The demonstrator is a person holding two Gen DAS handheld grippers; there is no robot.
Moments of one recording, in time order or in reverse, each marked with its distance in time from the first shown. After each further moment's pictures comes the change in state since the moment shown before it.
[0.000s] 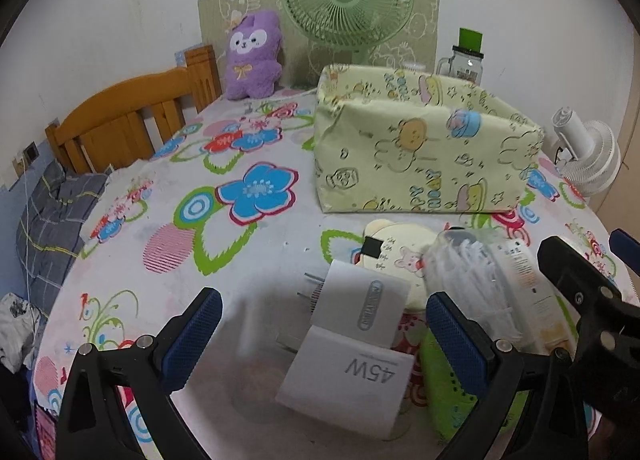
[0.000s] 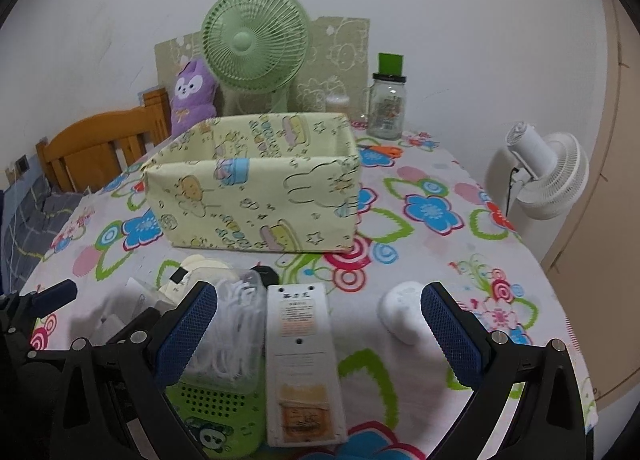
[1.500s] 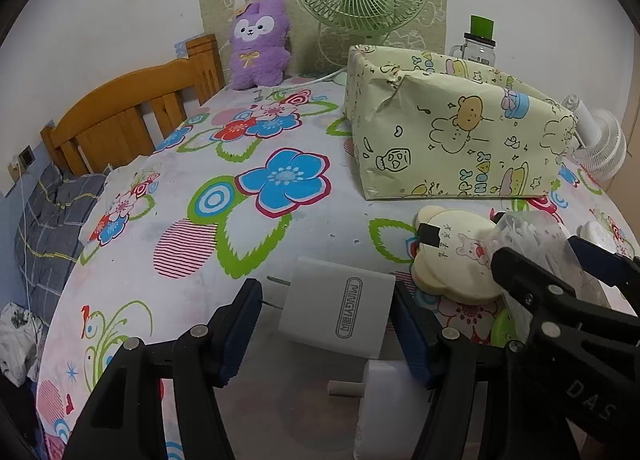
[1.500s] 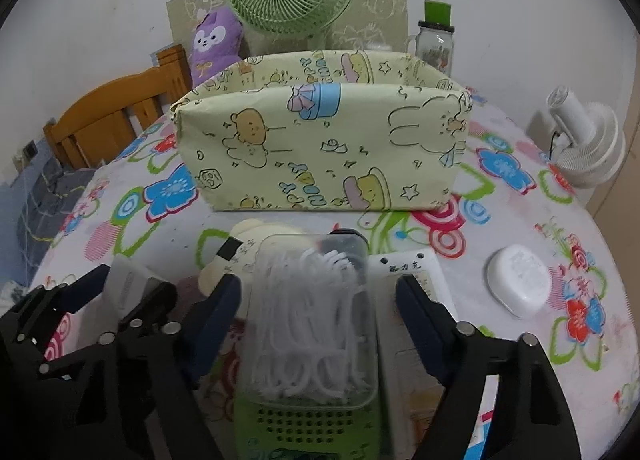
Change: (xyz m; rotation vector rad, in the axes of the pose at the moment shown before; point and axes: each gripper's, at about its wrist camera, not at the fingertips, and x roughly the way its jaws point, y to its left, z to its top) left arm 0.021 0.030 -0.003 0.039 0.013 -0.003; right arm 0.045 0.051 -0.007 0.023 0.152 0.070
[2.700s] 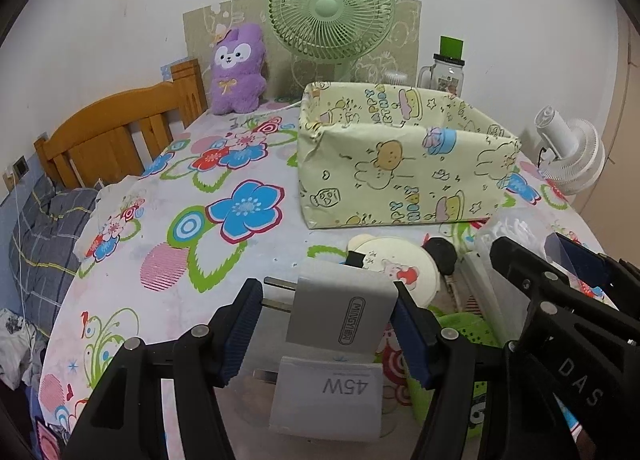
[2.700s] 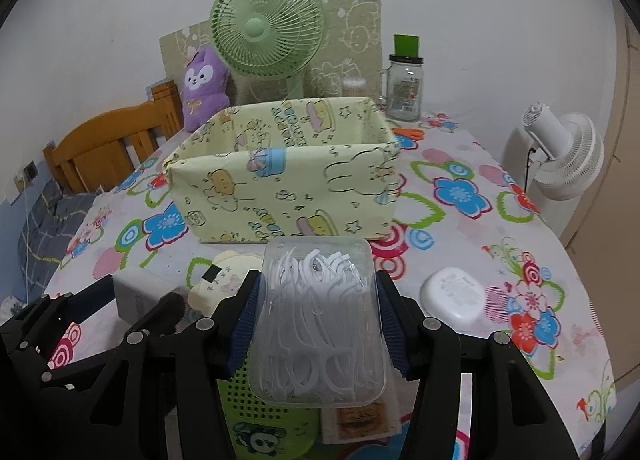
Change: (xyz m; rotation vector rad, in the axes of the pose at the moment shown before) left arm -0.040 -0.037 0.013 0.000 -0.050 -0.042; right arm -0.046 -0.033 0.007 0.029 -0.095 -0.022
